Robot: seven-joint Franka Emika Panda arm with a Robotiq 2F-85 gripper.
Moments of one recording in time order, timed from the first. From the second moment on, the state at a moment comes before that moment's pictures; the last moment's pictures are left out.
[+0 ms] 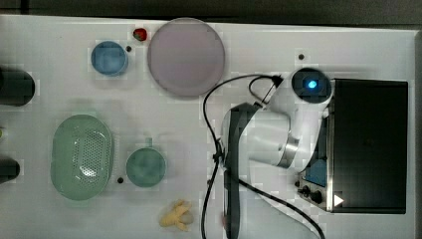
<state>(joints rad) -0.22 0.28 -0.04 -2.11 -0.06 0.63 -0.44</state>
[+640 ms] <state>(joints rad) -0.14 0.36 0.09 -2.26 -0.05 0.85 -0.44</state>
